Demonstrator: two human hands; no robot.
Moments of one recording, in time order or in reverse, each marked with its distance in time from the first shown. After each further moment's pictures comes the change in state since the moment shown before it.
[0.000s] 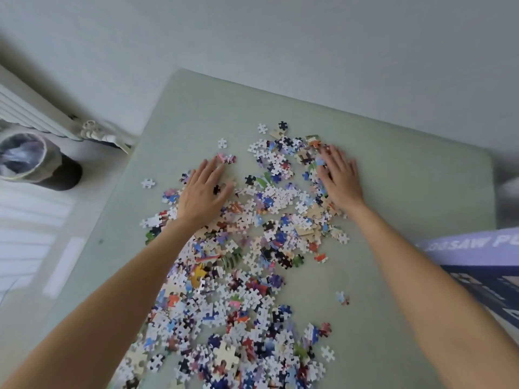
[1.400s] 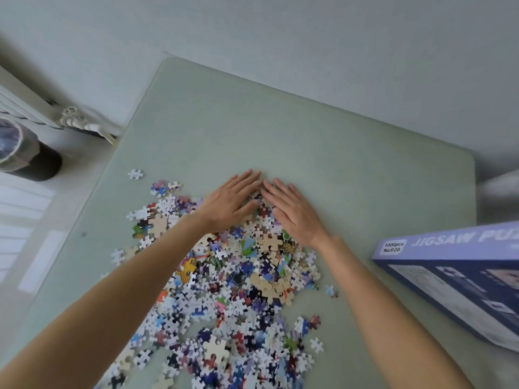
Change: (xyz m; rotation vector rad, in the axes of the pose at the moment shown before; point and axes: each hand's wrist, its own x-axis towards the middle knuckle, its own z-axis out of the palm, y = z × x) left_hand -0.002 0.043 0.019 -0.071 -0.254 0.413; right_hand -0.064 -0.063 0.033 0.086 -0.212 -0.413
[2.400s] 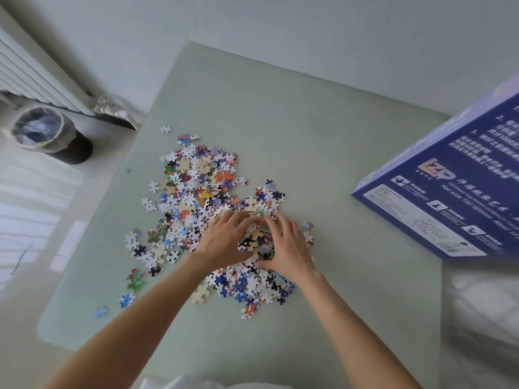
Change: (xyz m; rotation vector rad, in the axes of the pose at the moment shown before) left_hand -0.183 0.125 0.051 0.186 -0.003 -0.151; right_hand -0.176 -0.129 0.066 -0.093 -0.021 0.288
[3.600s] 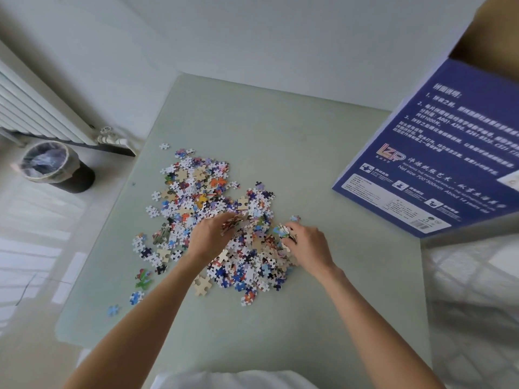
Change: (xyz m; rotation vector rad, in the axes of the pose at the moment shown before) left_hand -0.030 0.013 -0.027 -0.334 0.303 -0.173; right_hand -0.061 0.004 -0.060 0.222 0.181 0.173
